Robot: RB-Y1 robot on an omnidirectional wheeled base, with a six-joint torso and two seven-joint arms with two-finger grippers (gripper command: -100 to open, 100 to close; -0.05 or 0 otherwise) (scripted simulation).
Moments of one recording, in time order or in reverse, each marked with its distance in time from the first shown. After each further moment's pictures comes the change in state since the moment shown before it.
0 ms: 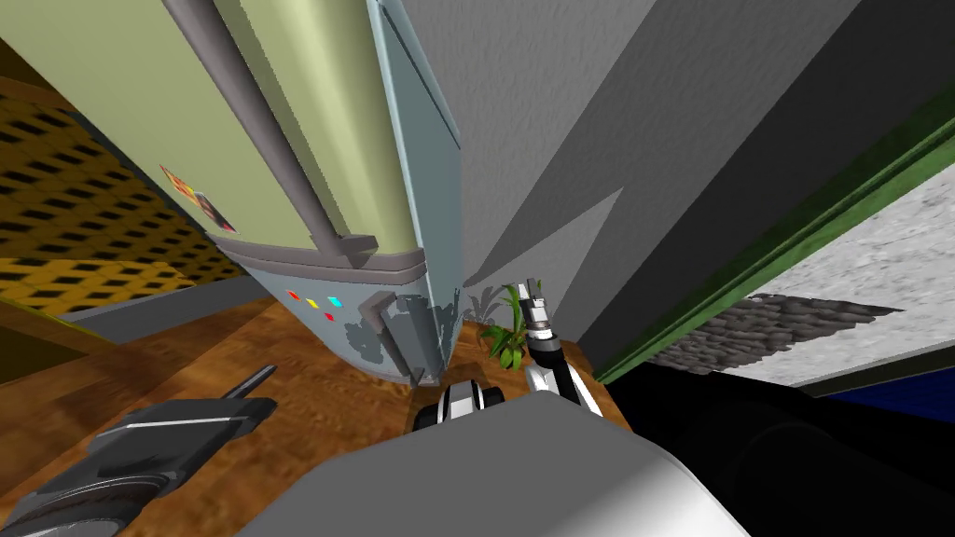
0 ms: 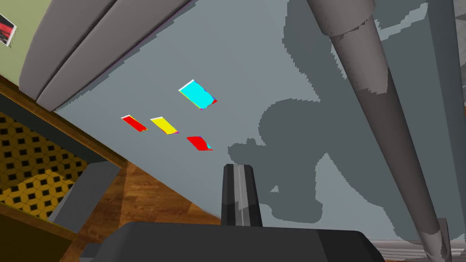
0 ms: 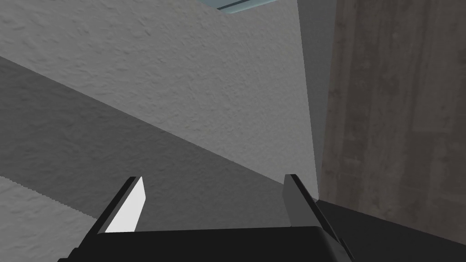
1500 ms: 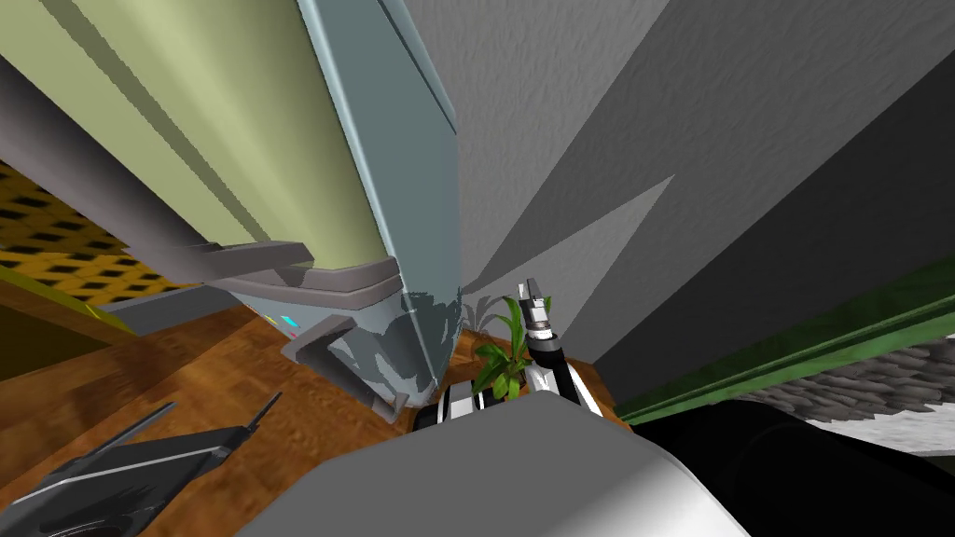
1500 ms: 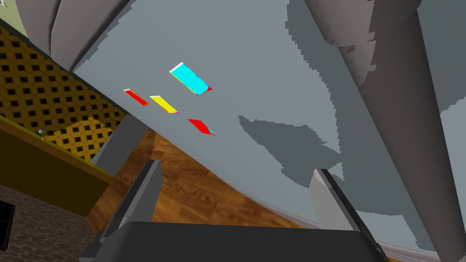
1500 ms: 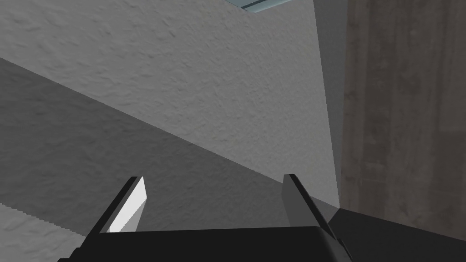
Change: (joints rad) left arm 0.017 -0.078 -0.032 0.106 -0.104 -0.086 -0.010; right arm 0.001 0.001 0.001 0.000 0.000 0.000 0.000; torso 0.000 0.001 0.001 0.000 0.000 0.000
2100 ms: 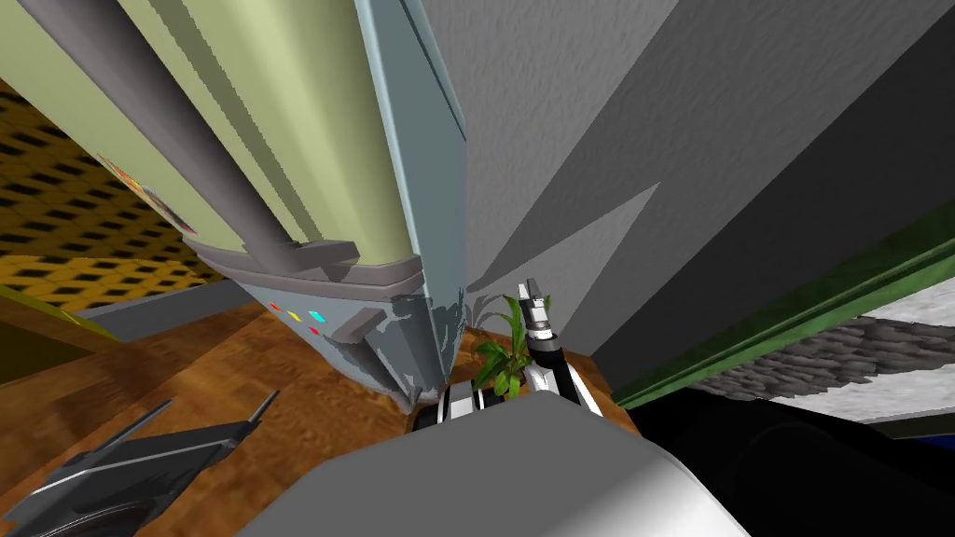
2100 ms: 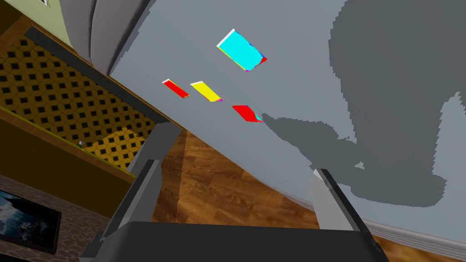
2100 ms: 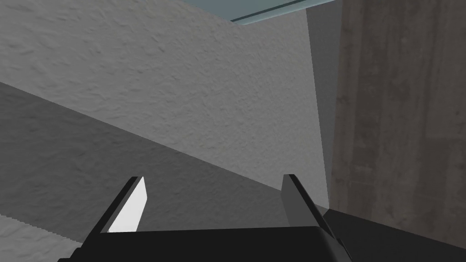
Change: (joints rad) left arm -0.046 -0.014 -0.054 0.051 -0.146 -0.101 -0.028; right arm 0.000 0.000 0.000 0.000 0.000 0.000 0.000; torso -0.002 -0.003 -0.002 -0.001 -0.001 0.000
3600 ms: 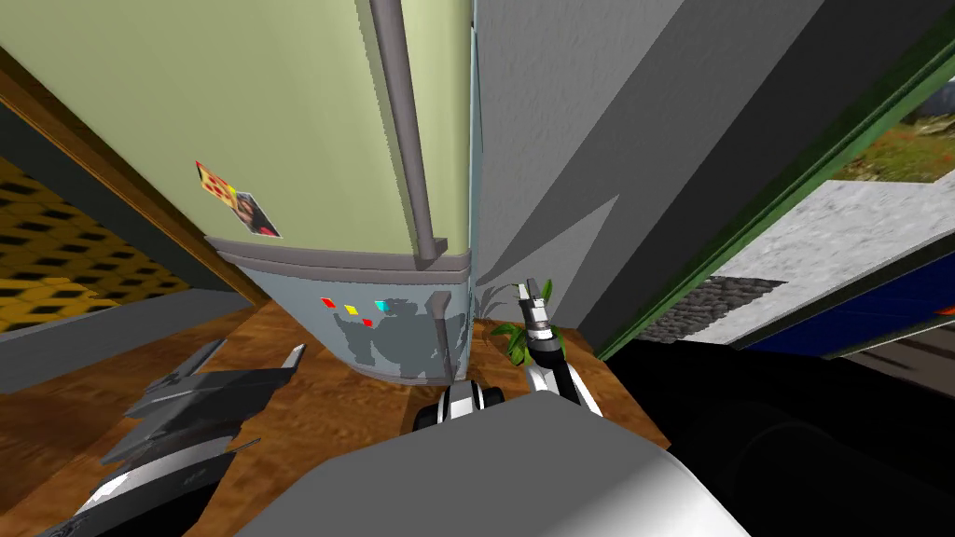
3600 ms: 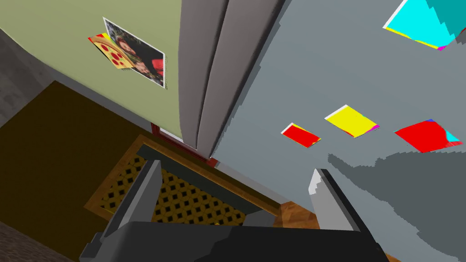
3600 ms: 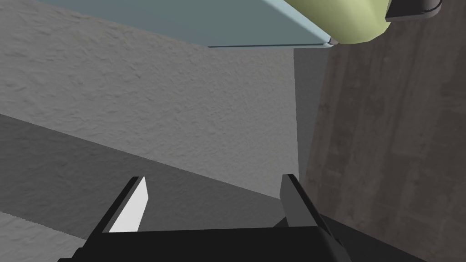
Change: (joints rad) left arm -0.165 0.013 -0.181 0.011 -0.409 -0.310 -0.111; right arm 0.000 0.000 0.000 0.000 0.000 0.000 0.000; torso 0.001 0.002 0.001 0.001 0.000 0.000
